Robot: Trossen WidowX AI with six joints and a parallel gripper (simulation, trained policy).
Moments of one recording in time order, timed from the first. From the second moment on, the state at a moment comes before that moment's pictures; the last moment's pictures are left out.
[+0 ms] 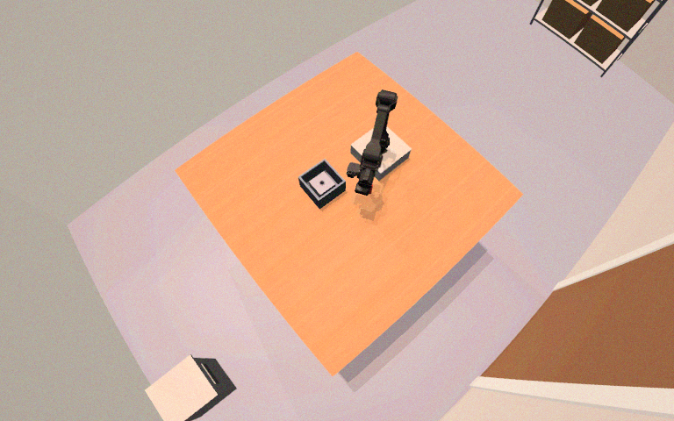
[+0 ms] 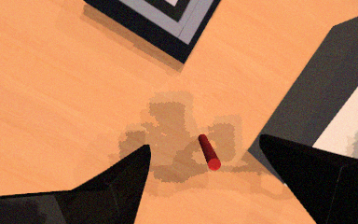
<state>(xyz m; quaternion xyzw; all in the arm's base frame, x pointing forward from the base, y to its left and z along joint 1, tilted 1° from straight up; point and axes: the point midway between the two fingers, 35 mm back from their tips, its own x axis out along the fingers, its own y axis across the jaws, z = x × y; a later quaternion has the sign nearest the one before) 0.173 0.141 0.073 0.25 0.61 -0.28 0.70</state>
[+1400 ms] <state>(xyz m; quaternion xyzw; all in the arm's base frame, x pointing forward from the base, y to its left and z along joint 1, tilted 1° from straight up) 0.148 0.145 -0.013 0.34 0.64 -0.32 0.61</state>
